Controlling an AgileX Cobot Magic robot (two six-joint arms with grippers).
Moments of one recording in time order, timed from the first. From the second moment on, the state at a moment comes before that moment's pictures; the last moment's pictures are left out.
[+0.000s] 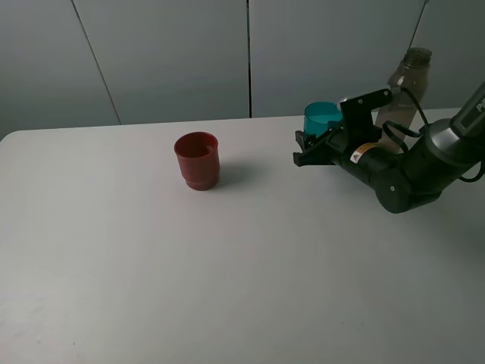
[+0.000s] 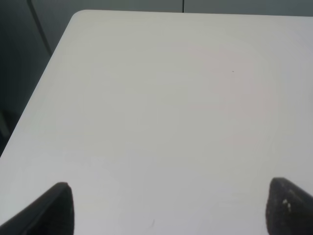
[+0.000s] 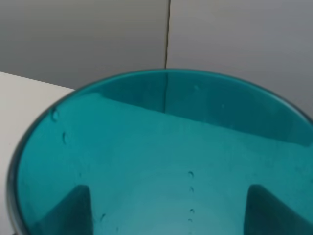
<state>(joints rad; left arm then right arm) 0.07 0.00 -0.52 0.10 1.11 -0.09 0.31 2.18 -0.75 -0.04 -1.06 -0.04</state>
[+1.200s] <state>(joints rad) 0.07 0.00 -0.52 0.10 1.11 -0.09 0.31 2.26 -0.75 -0.09 -1.16 0.04</state>
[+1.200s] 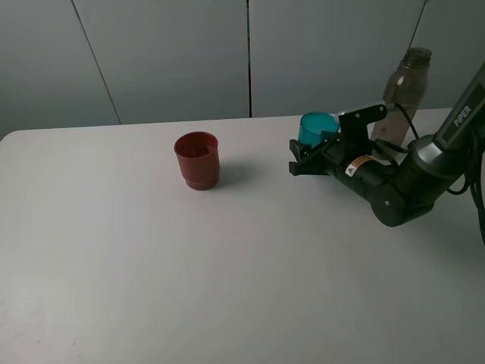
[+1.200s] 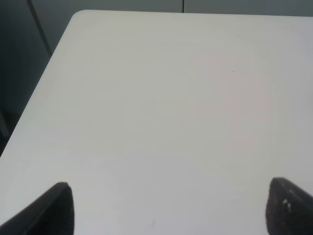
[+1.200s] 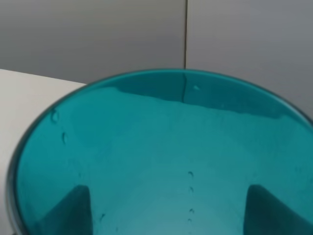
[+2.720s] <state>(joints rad) 0.07 0.00 -0.52 0.10 1.11 -0.09 0.31 2.11 -0.69 -0.15 -0.93 0.09</state>
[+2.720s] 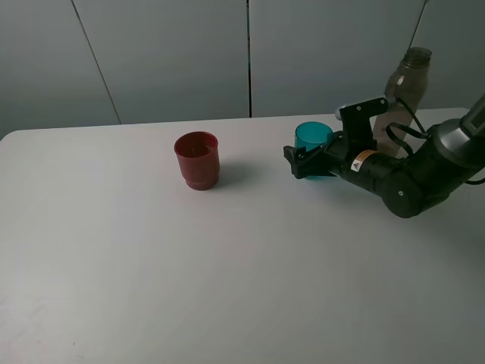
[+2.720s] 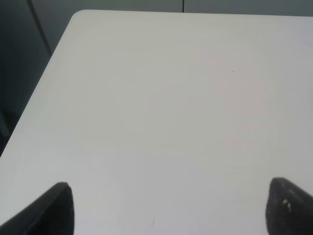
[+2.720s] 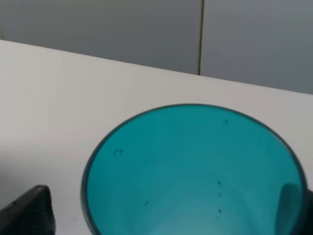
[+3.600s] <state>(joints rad) 0.07 0.00 -0.52 0.10 1.11 -0.09 0.31 0.86 -0.55 0.01 0.39 0.14</state>
